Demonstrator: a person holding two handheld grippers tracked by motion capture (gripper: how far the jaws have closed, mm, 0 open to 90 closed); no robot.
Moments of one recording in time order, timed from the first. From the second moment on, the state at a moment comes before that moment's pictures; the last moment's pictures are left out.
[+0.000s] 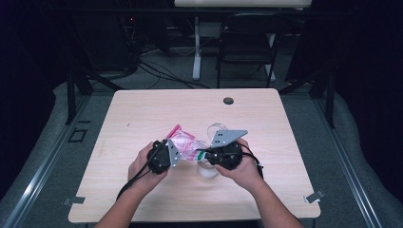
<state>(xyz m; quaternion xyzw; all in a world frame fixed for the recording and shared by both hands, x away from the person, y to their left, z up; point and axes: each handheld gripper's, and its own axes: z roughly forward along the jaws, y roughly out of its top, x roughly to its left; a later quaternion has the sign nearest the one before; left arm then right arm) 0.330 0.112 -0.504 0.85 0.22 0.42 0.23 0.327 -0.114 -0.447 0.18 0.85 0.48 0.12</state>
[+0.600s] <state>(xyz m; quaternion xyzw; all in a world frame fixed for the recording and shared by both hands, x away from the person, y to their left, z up) 0.327 0.108 -0.498 0.85 0.18 0.45 0.20 0.325 -0.120 -0.447 0.18 0.85 0.48 0.12</state>
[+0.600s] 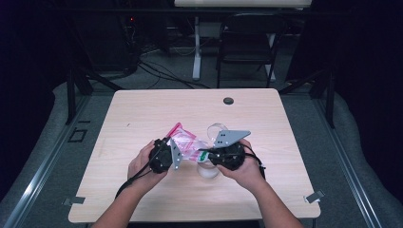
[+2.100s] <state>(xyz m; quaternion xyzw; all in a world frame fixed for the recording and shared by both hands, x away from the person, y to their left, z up) 0.323 0.096 -0.482 0.83 0.10 0.54 0.14 0.323 -0.133 -0.455 0.20 0.85 0.48 0.13</state>
